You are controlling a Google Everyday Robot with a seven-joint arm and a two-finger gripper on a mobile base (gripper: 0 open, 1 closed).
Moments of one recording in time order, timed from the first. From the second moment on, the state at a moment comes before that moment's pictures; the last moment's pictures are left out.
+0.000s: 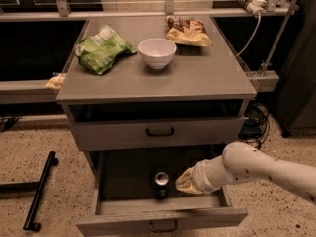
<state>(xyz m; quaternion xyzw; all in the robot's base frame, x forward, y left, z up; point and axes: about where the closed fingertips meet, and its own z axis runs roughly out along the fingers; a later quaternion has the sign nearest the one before) 0.488 -0.098 0.528 -0.65 0.68 0.17 0.28</state>
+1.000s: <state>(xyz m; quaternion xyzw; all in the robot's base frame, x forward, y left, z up) 0.522 -0.094 0.506 -0.64 0.68 0.18 0.31</state>
